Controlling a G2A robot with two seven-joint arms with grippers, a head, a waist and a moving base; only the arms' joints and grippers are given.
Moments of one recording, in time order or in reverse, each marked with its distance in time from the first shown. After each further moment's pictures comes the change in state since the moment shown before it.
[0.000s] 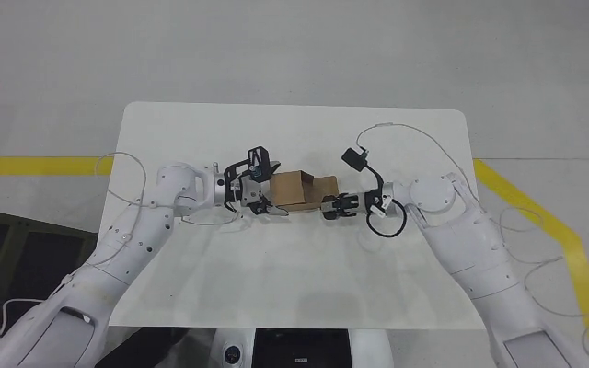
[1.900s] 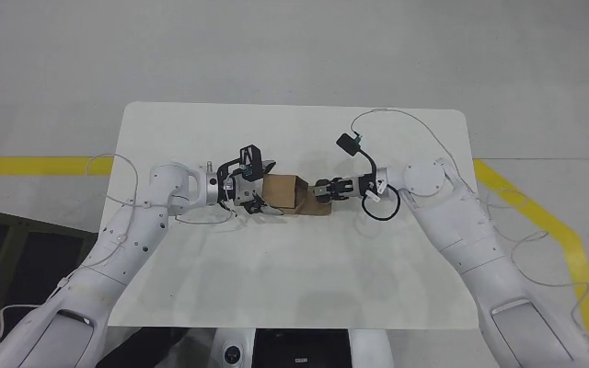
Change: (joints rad) left arm 0.023 0.001 -0.065 0.011 0.039 -0.062 0.047; right arm 0.169 -0.065 -0.101 0.274 0.074 -0.201 -0.042
